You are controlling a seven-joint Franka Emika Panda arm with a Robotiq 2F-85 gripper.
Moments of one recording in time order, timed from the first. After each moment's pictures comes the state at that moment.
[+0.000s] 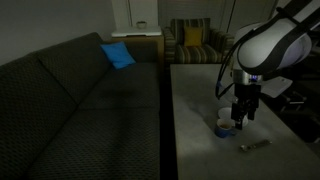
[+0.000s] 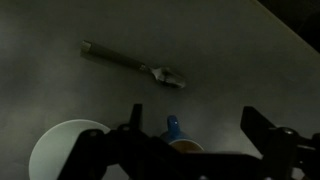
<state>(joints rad) 0.09 1.24 0.09 -1.42 -0.15 2.36 -0.20</state>
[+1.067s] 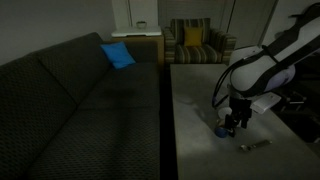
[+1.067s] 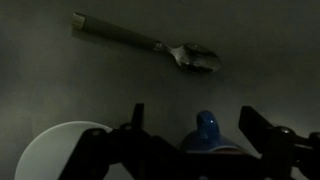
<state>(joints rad) 0.10 1.48 0.08 -1.14 -0.15 2.37 -0.18</state>
